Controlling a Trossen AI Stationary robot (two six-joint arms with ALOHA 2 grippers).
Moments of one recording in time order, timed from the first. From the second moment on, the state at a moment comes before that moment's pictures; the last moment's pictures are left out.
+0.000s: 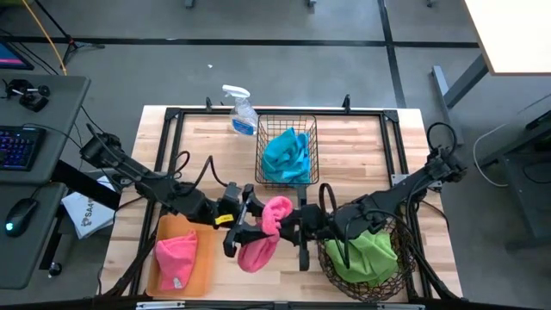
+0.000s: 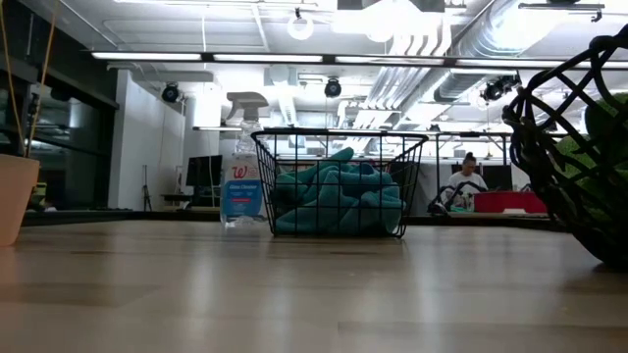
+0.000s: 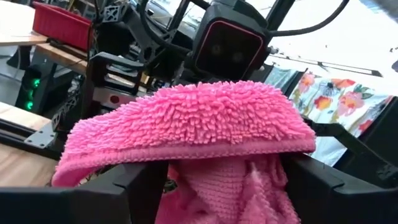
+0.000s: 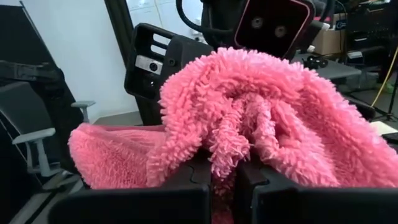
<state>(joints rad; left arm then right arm) -0.50 1.43 1.14 0.40 -0.37 -0.45 0.54 1.65 1.48 0.14 0.50 0.20</state>
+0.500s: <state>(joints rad) -0.49 1.26 1.14 -0.14 -0.38 -0.54 0.60 1.59 1.48 -0.07 0.68 0.26</state>
